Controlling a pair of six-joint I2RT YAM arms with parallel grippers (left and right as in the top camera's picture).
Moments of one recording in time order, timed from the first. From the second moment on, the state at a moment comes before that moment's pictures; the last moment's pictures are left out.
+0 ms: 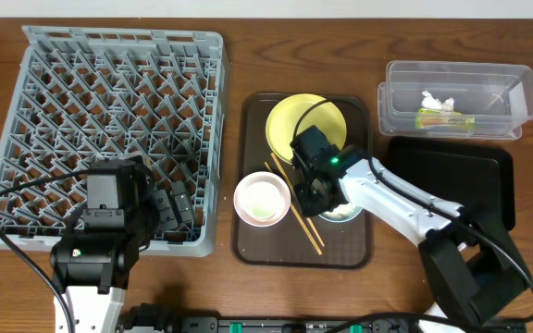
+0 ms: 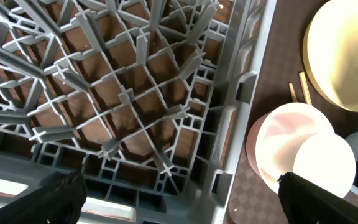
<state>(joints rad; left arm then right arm) -0.02 0.88 0.88 -1.01 0.07 -0.33 0.63 1.80 1.10 -0.73 -0.12 0.30</state>
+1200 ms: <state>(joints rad) -0.02 0.88 0.88 -1.01 0.07 -0.33 -0.05 1.55 1.20 -0.93 -0.46 0.11</state>
